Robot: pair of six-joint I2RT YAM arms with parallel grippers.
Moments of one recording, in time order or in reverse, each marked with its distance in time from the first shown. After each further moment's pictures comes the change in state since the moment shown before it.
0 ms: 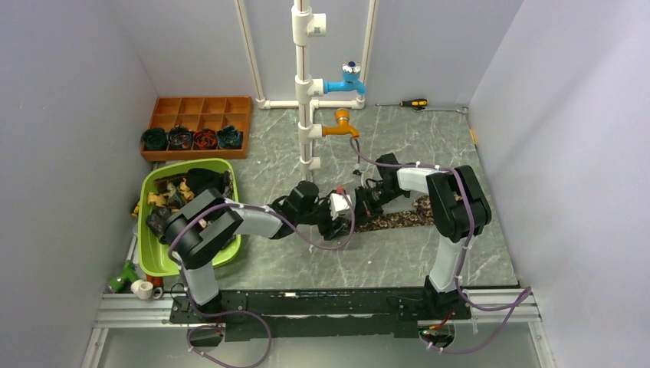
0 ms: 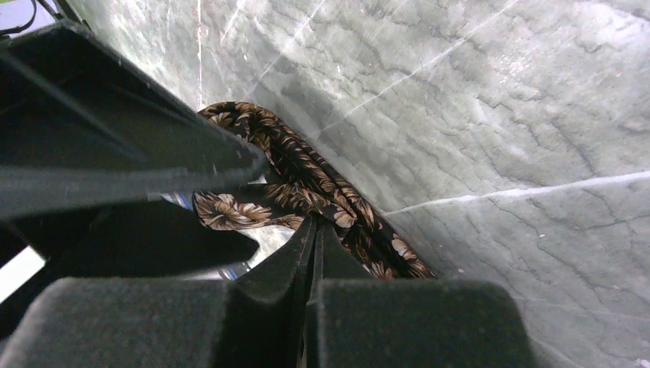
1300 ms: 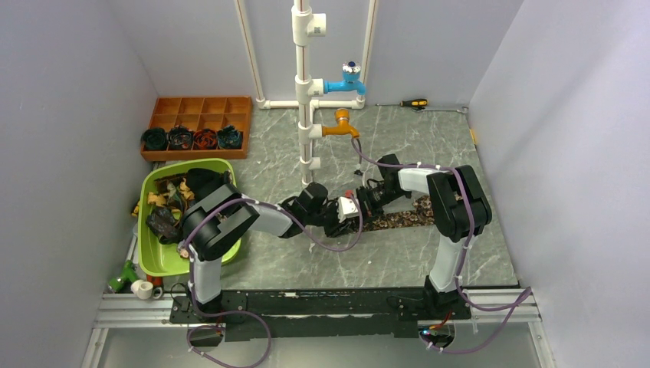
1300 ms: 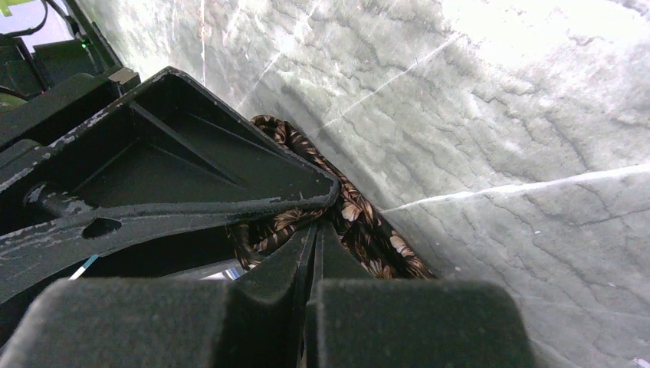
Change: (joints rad) left arm -0.020 0.102 0.034 0.002 0.000 0.032; right arm -0.007 0.000 -0.010 0.011 -0.022 0.001
